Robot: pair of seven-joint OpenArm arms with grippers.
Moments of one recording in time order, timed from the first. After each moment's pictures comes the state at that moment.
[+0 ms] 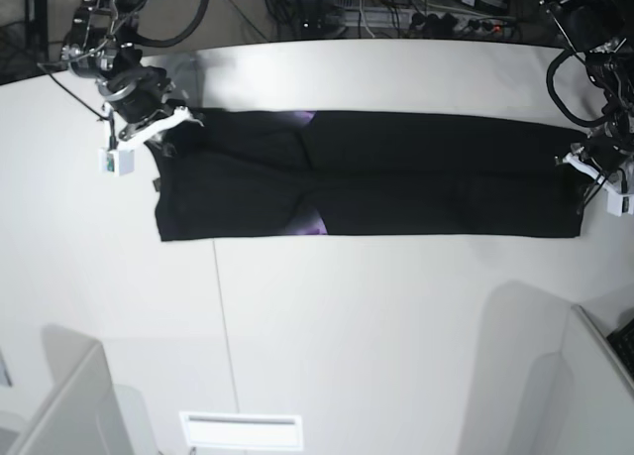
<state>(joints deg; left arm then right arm) 5.3 -25.8 -39.0 75.0 -32.4 -37.8 49.2 -24.7 2.3 16.5 113.3 33.2 8.4 -51.6</state>
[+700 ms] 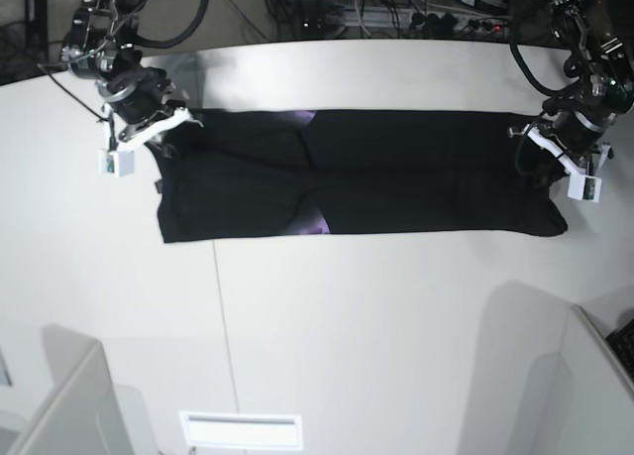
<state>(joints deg) 17.2 -17.4 -34.4 101.3 -32.5 -33.8 49.8 -24.5 2.4 16.5 113.3 33.2 8.4 -51.8</state>
